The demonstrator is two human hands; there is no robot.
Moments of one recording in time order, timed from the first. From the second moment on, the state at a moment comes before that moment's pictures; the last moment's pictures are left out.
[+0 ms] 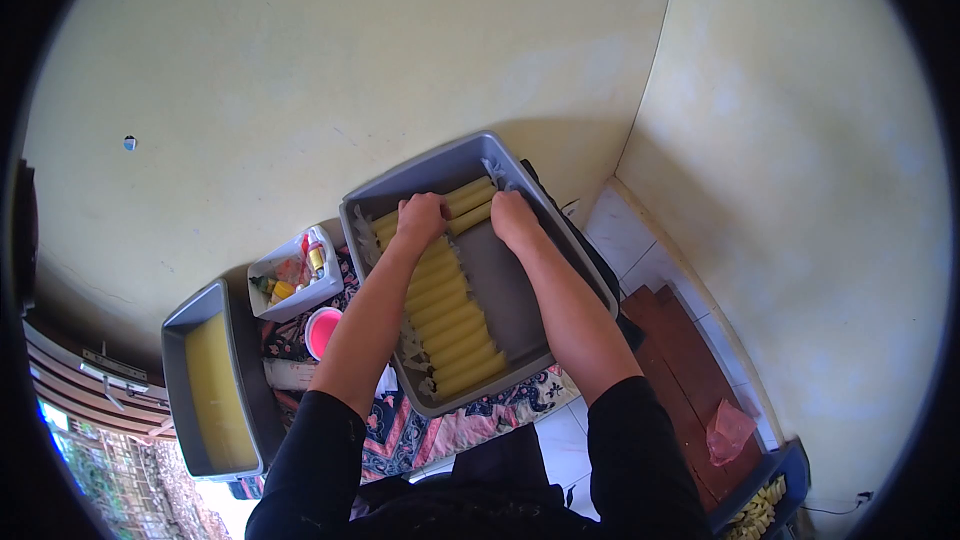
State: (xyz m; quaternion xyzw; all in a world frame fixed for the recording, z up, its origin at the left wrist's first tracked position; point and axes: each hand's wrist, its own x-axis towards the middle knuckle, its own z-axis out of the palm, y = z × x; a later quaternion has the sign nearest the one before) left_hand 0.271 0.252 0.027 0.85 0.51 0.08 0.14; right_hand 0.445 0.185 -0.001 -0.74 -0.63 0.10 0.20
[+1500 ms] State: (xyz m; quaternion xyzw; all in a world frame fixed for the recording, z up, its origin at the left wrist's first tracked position) left_hand 0.276 0.253 0.016 0.87 0.47 0.05 0.11; right_hand 0.441 0.188 -0.013 -0.75 -0.64 0.11 0.15
